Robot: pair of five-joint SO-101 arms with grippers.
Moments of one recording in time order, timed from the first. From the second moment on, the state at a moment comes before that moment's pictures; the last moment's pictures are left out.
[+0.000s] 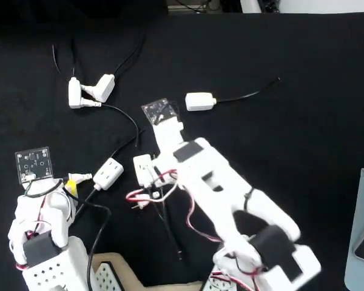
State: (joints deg) left arm -29.9 -103.5 87.4 70.4 -14.1; right arm -34.0 -10.0 42.0 51.4 -9.1
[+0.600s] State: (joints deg) left arm -30.1 -103.5 88.3 70.4 -14.1; right arm -34.9 6.0 34.1 48.4 -15.9
